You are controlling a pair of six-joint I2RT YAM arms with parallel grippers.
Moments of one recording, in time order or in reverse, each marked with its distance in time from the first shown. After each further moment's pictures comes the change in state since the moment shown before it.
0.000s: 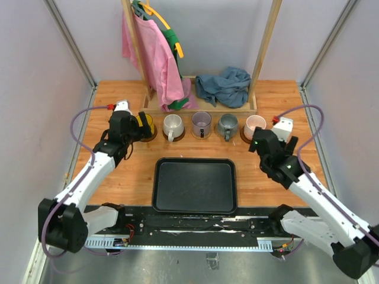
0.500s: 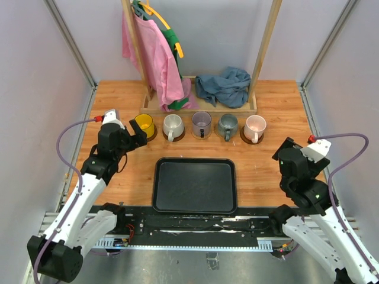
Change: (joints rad) left arm 0.000 -0.303 -0.092 -0.109 0.013 -0.104; right arm -0.103 -0.394 -0.064 -0.189 0.162 0.095
